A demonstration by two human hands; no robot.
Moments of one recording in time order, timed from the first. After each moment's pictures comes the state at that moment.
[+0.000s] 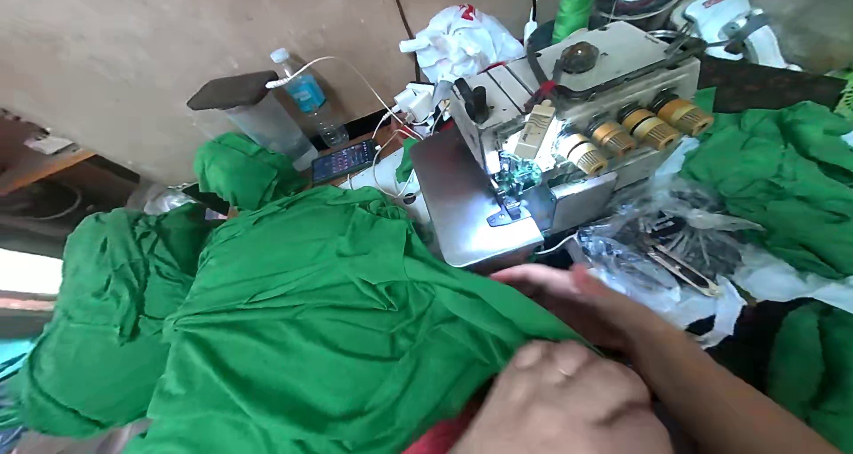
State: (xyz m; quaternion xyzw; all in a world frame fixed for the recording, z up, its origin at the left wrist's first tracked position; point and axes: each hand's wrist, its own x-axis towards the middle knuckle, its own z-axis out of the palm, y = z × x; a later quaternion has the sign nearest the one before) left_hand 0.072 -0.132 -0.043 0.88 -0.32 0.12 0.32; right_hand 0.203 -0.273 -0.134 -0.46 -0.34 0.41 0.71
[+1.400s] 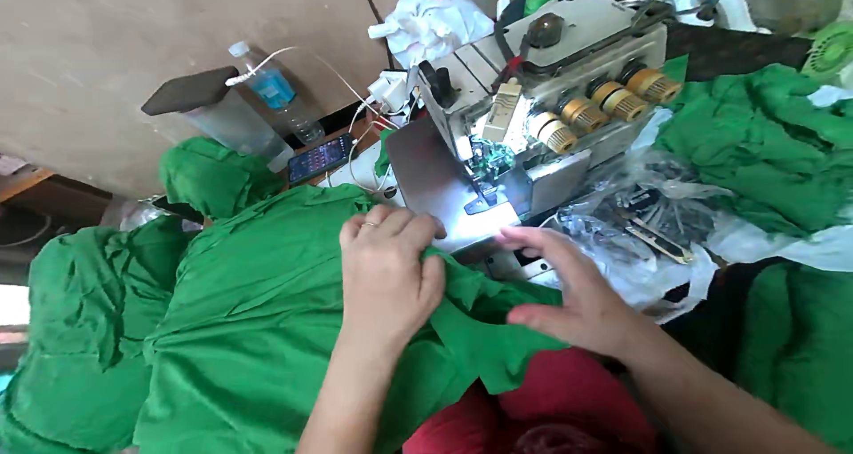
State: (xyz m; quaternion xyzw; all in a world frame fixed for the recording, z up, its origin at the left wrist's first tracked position) left_hand 0.144 -0.046 -0.039 0.95 -0.13 0.27 0.11; right_hand 0.181 -0.270 -0.127 -0.76 -0.38 -0.08 0.53
